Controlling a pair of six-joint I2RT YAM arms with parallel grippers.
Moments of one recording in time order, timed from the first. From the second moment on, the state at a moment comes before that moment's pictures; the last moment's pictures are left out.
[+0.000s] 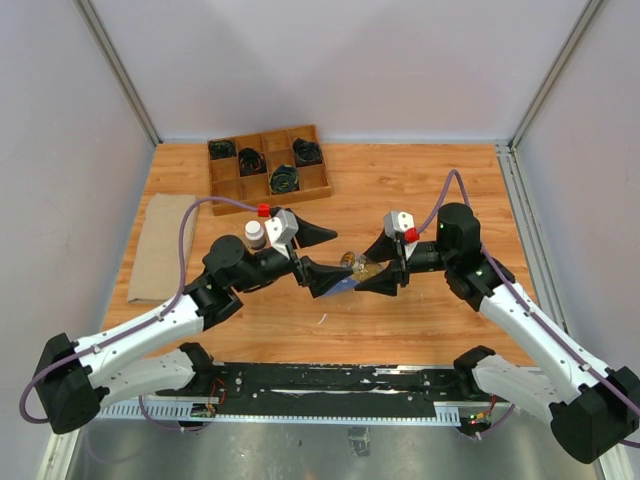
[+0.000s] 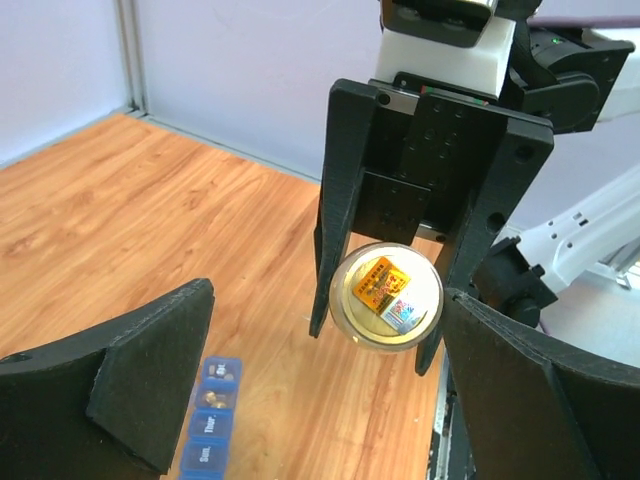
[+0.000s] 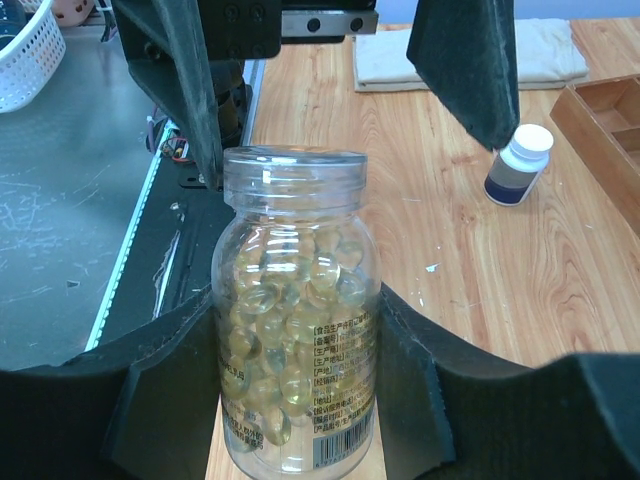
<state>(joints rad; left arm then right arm) -0.85 0.97 0.64 0.50 0.35 -0.23 0.50 0.96 0.77 -0.11 -1.11 -0.24</state>
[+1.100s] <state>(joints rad) -1.02 0.97 0.62 0.46 -0.21 -0.70 0.53 0.96 0.78 -0.24 -0.83 -0.43</state>
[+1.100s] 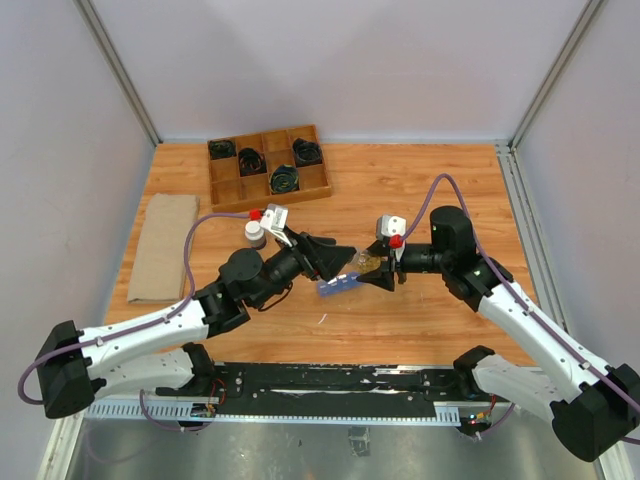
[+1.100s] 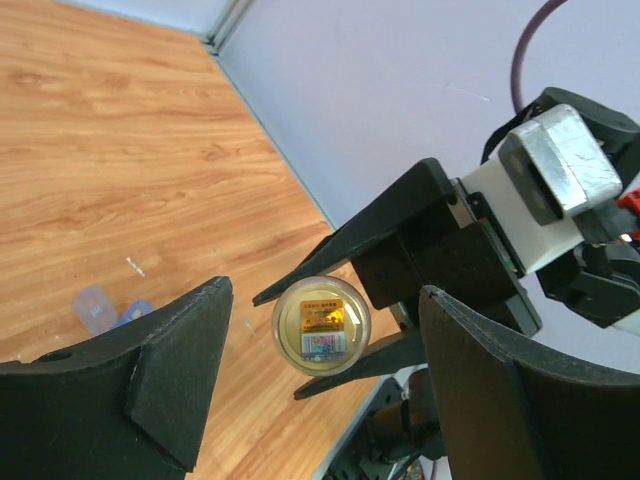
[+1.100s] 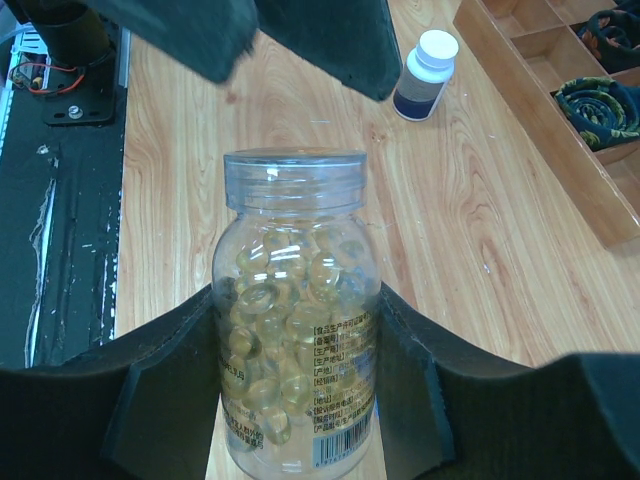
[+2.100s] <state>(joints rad) -1.04 1.06 0.66 0.42 -0.20 -0.74 0.53 0.96 0.78 -0.25 -0.83 -0.43</state>
